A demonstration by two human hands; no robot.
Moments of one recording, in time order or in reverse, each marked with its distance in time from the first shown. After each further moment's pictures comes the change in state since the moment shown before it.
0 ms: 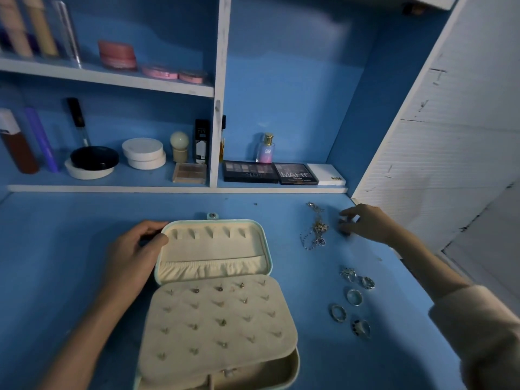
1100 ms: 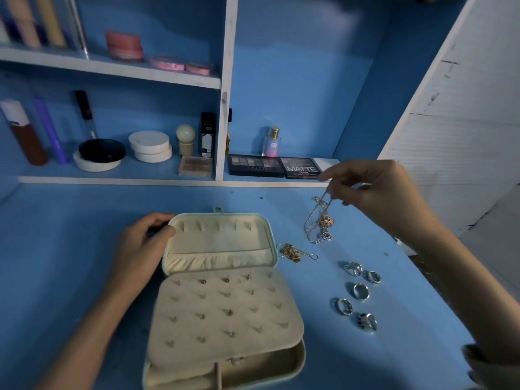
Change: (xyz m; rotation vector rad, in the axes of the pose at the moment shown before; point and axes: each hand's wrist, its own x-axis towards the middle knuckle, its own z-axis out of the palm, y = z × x) left_hand 0.001 -0.003 -0.001 0.004 -0.017 0.026; right_hand -0.093 -0.103 -0.045 0.487 0.377 -0.423
